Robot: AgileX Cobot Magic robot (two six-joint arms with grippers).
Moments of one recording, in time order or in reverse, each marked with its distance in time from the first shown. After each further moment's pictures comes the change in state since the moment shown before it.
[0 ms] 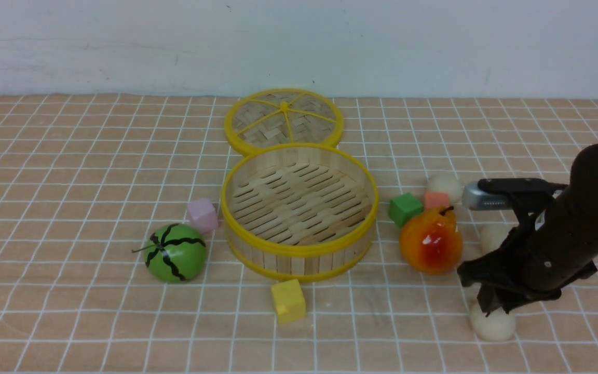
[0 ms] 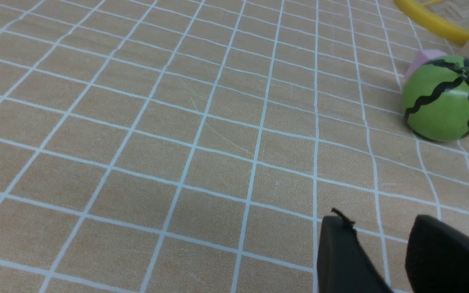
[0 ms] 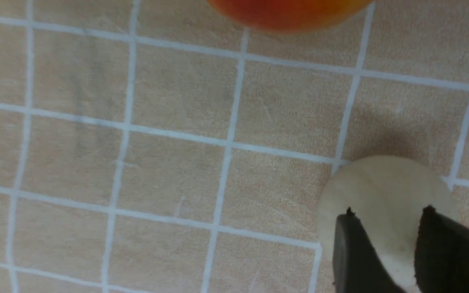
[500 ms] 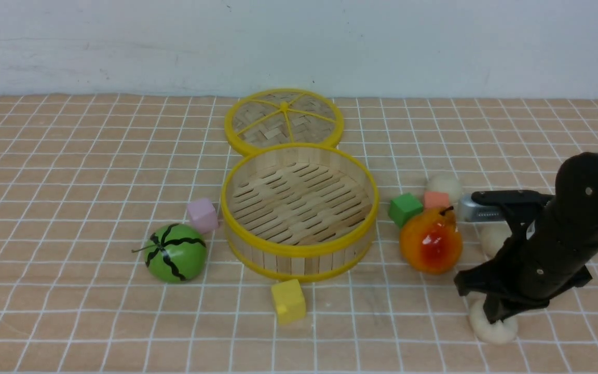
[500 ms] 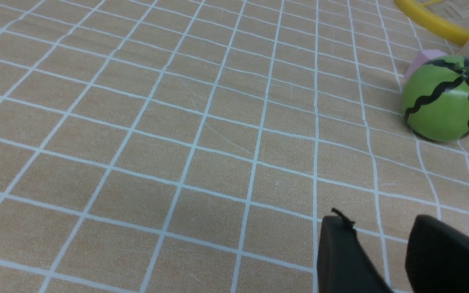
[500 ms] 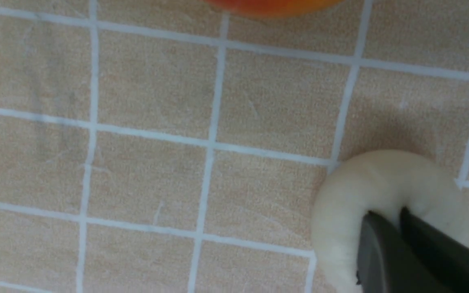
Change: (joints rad) right arm 0.000 0.036 -0.006 -0.018 0.007 0.010; left arm 0.000 0.000 0.000 0.000 0.000 0.000
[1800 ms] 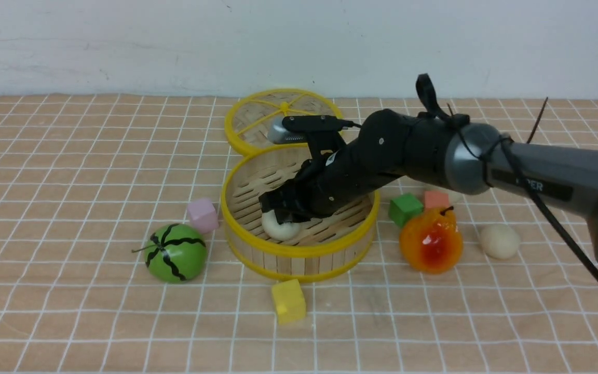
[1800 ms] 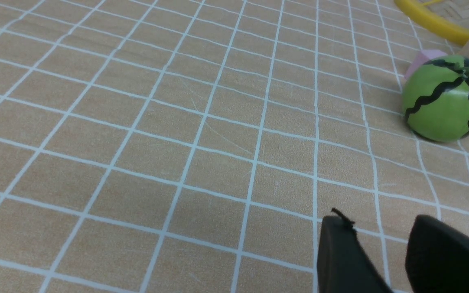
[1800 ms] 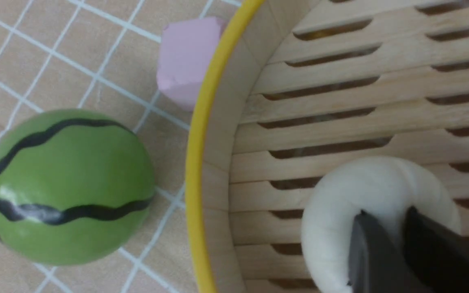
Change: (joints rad) right arm 0.300 0.461 -0.681 0.367 -0.220 -0.268; left arm 0.000 0.000 0.000 0.000 0.000 0.000
